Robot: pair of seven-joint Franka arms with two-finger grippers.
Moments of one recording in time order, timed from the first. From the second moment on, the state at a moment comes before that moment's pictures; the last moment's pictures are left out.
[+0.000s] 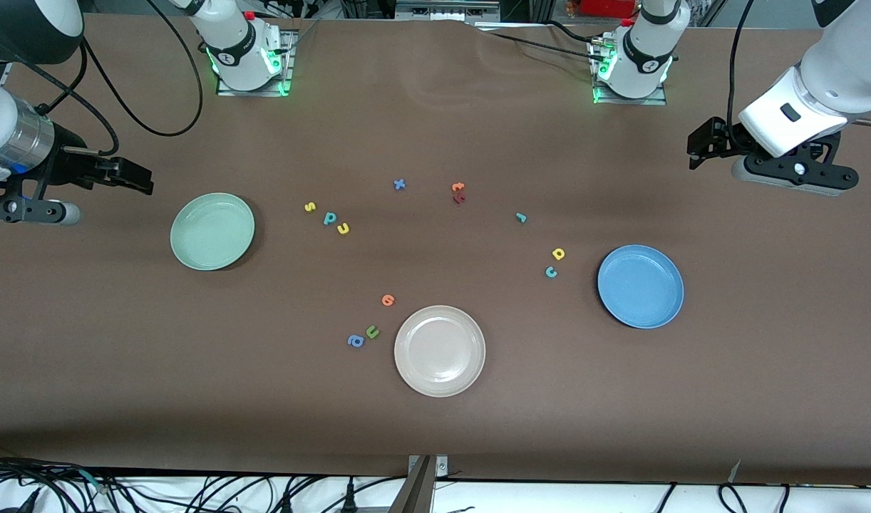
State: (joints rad) left arm -0.03 -0.01 -0.13 -1.65 0.01 1.55 0.03; right arm 0.07 0.12 0.01 -1.53 -0.01 1.51 0.16
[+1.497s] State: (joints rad) left arm -0.23 0.39 -0.15 -1.68 0.00 1.88 0.02; right arm 0.09 0.13 0.26 -1.79 0.00 1.75 0.51
